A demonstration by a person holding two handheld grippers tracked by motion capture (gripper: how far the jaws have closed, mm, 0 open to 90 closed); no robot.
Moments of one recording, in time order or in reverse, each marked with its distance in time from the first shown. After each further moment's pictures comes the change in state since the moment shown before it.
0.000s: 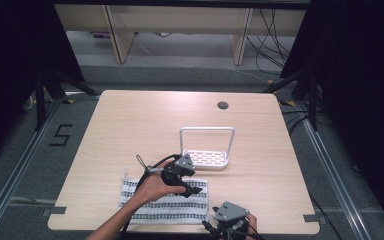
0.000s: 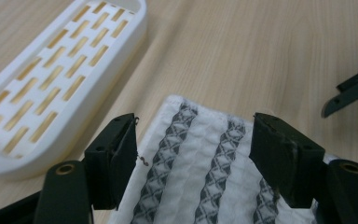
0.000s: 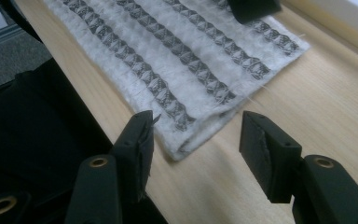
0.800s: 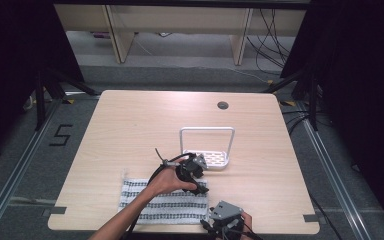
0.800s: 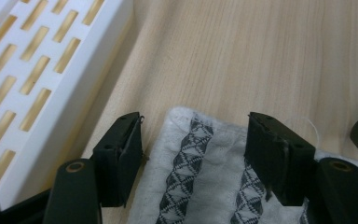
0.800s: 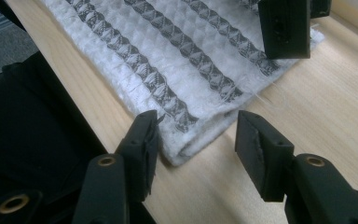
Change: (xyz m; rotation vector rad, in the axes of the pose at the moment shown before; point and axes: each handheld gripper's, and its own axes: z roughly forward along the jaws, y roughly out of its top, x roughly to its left) left arm 0.011 0.016 0.036 0.149 -0.036 0.039; right arm 0.002 0.000 0.013 0.040 -0.008 0.013
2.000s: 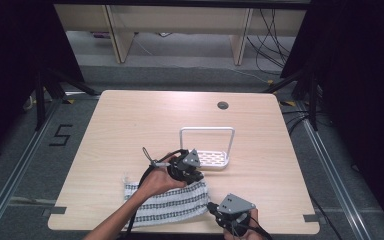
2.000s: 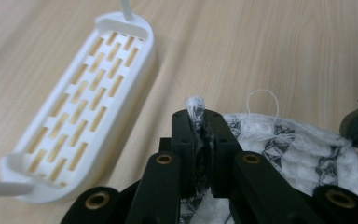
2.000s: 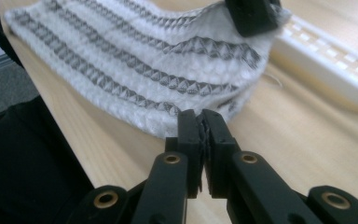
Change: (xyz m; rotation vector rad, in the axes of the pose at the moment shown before) left arm -0.018 0.003 -0.060 -0.096 0.137 0.088; right arm -0.017 0.013 -0.021 -0.159 -0.009 -0.025
